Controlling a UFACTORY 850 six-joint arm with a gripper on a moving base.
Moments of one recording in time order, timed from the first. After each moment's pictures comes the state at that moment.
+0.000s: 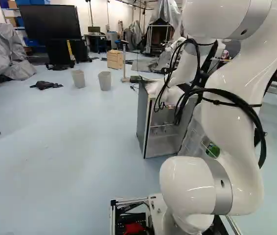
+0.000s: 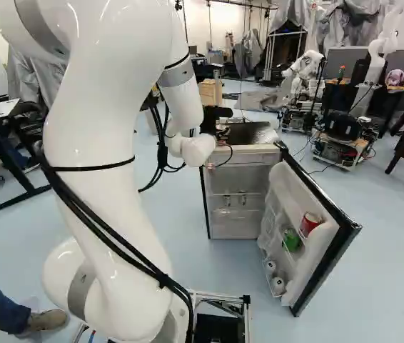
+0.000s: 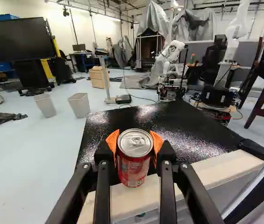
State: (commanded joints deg) arm -12.3 -18.7 -40.8 -2.5 59.6 3.0
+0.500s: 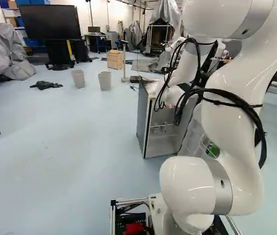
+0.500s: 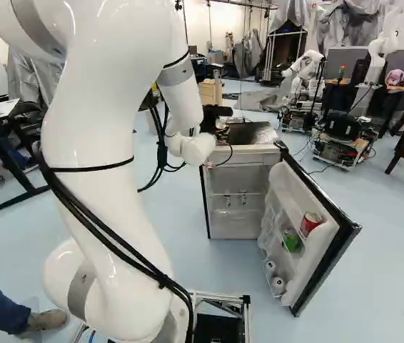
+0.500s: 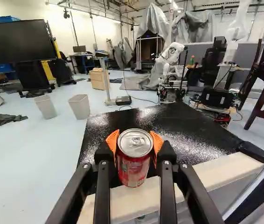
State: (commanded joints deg) arm -12.3 -17.7 -40.8 -2.5 59.6 3.0
